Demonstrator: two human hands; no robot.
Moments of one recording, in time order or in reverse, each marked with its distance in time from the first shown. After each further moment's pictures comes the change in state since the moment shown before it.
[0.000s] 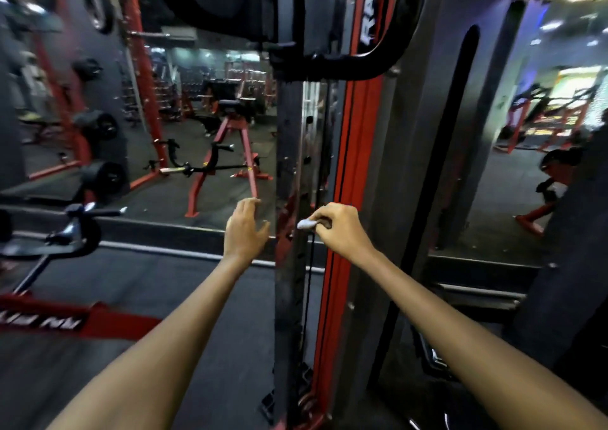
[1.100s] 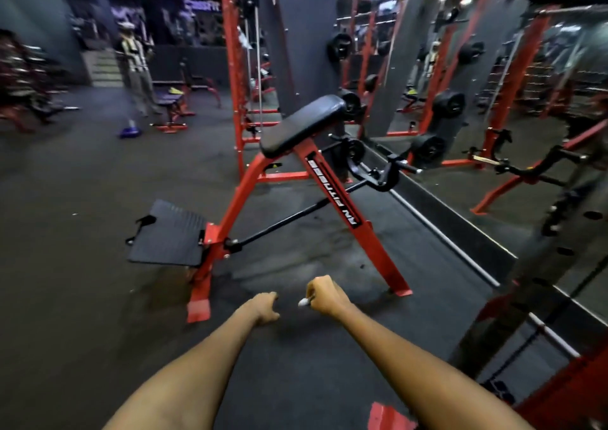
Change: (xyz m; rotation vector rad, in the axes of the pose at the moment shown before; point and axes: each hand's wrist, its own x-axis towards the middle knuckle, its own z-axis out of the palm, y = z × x) left_hand -0.395 -0.026 -0.158 0.568 -0.329 -1.260; right_hand -0.209 -0.160 0.177 0.098 -1.169 -0.655
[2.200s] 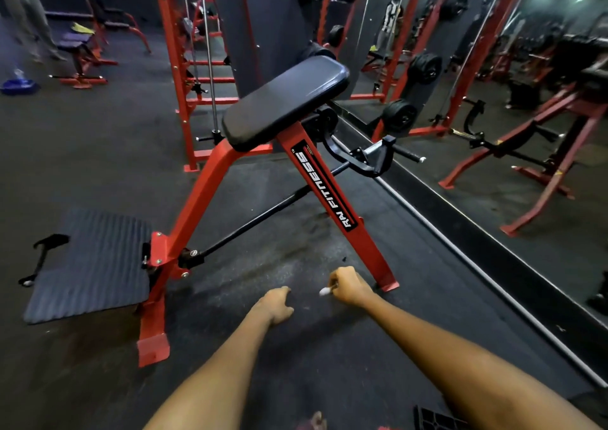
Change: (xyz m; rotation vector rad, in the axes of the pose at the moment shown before) left_hand 0.306 -0.057 -0.068 -0.141 -0.168 0.123; right_hand 0.309 0.062 -0.024 0.004 -0.032 0.288
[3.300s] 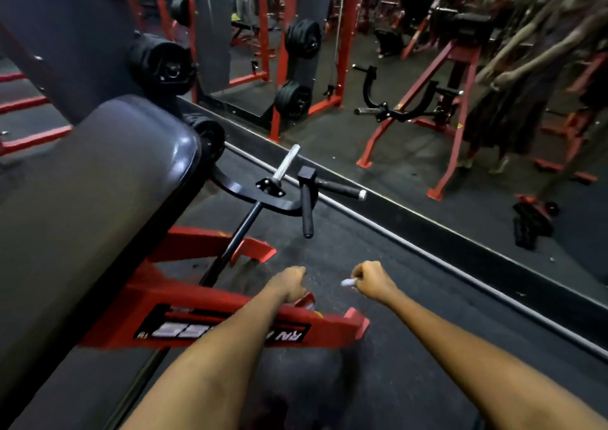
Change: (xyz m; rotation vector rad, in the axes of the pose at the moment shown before) left_hand 0.545 0.269 -0.160 0.358 -0.184 0.474; right_hand 0.396 0.267 -0.202 0.300 0.252 0.481
